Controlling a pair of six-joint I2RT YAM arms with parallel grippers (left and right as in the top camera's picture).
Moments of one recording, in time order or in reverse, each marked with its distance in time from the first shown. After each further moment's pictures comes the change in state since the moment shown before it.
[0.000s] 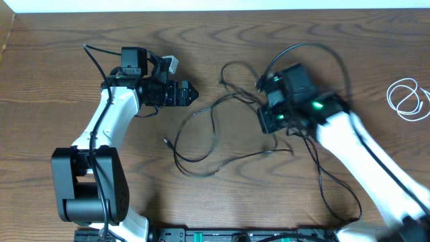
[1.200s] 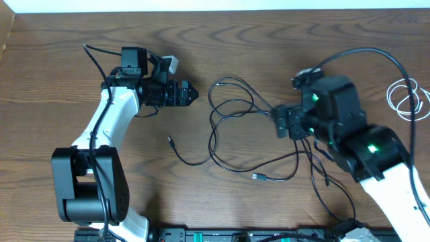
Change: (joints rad) left arm 0.000 0.000 0.000 0.000 0.000 0.000; right arm 0.000 -0.294 0.006 -0.122 0.260 0.079
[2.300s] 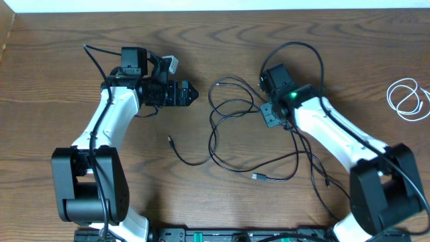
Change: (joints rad) left arm 0.000 0.000 0.000 0.000 0.000 0.000; right arm 0.000 0.605 0.000 0.209 0.161 -0.151
